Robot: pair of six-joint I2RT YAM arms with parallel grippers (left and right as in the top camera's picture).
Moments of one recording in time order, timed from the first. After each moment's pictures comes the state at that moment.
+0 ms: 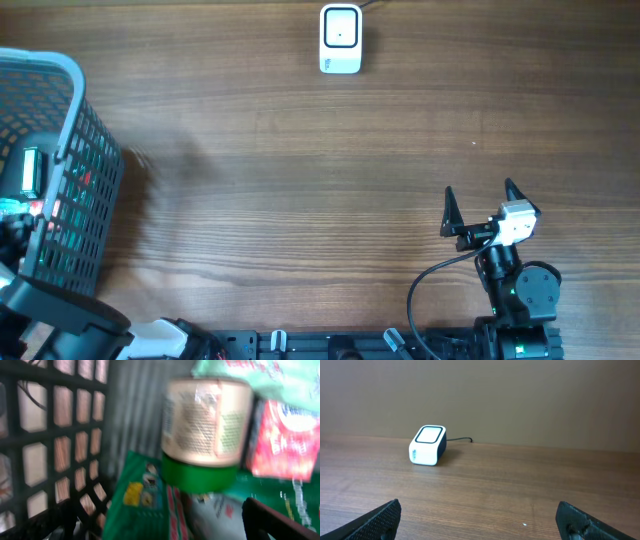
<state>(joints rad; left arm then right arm) 1.00 1.62 1.32 -1.18 -0.18 -0.64 0.05 0.02 0.01 0.00 -0.08 -0.01</state>
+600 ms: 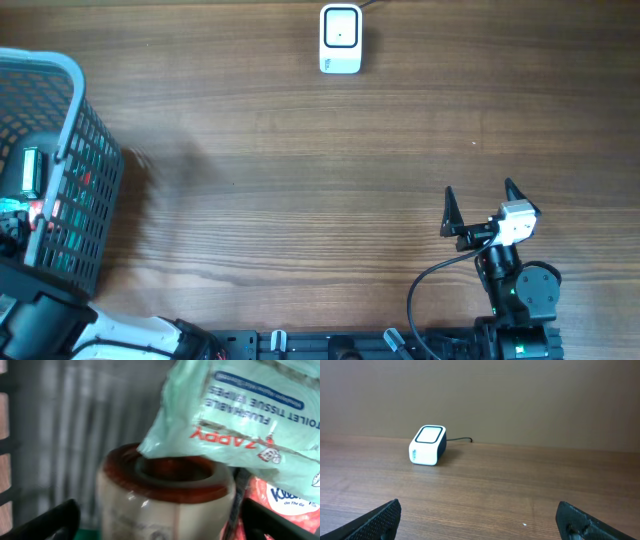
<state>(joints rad) 1.05 1.84 1.32 -0.92 -0.07 -0.65 0.05 0.02 0.01 0.00 -0.08 -0.01</state>
